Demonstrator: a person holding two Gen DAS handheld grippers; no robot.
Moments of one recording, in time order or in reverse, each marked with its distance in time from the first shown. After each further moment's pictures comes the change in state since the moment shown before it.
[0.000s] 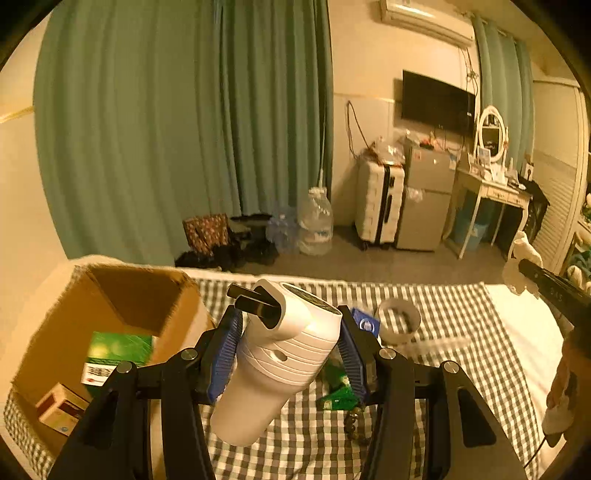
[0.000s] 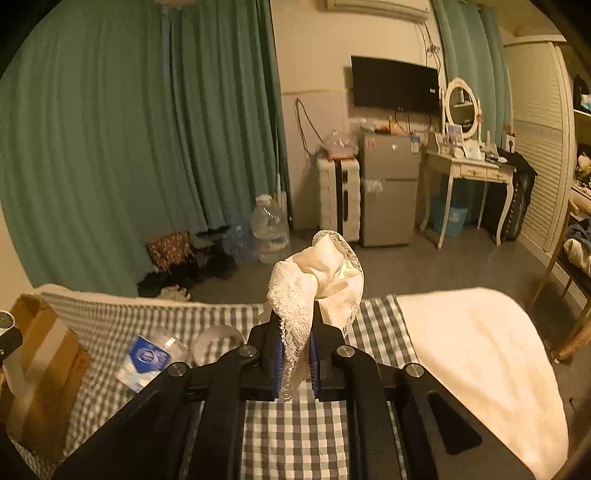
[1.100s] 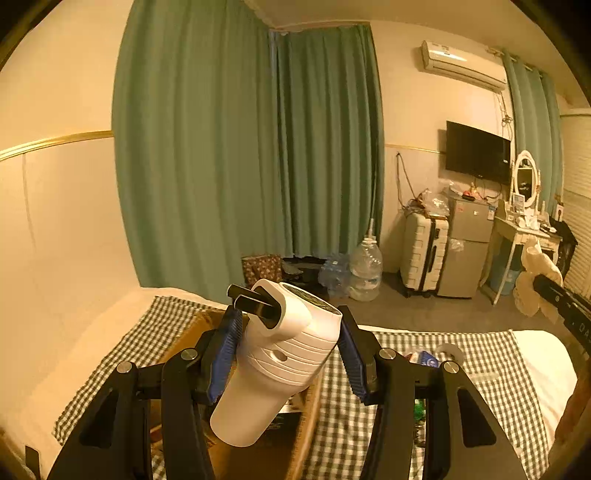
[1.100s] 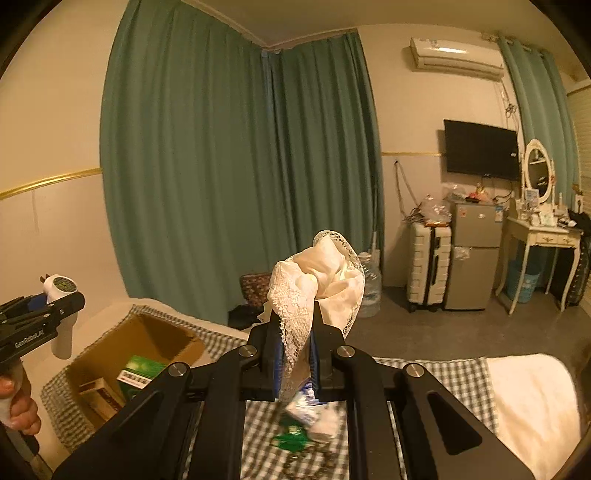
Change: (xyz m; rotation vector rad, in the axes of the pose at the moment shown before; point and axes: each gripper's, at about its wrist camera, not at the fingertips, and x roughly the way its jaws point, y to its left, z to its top) left arm -0.095 0.121 0.021 -0.073 -0.157 0.158; right arm -0.109 0.133 0.019 -0.130 -0.180 0.336
